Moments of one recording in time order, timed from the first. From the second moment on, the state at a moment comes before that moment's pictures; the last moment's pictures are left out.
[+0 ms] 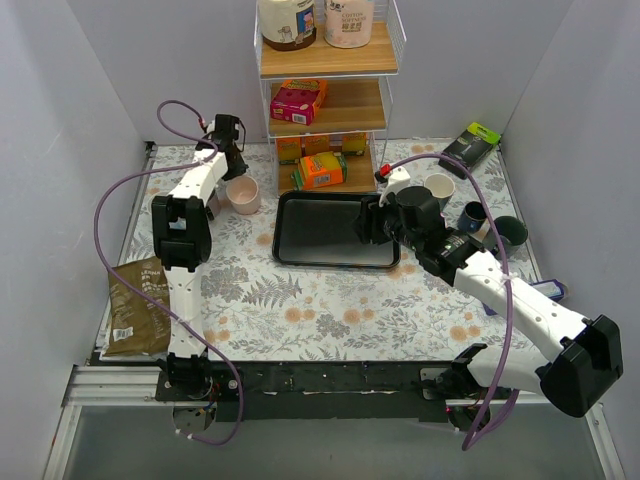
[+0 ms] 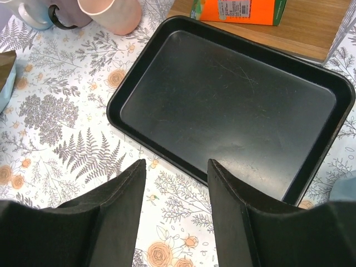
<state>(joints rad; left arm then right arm) -0.12 2.32 2.05 -0.63 -0.27 -0.49 0.69 1.18 0.98 -0.22 0.02 0.27</state>
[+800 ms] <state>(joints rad) -0.08 2.36 2.05 -0.43 -0.16 -0.45 0.69 1.25 0.99 -0.25 0.02 0.29</state>
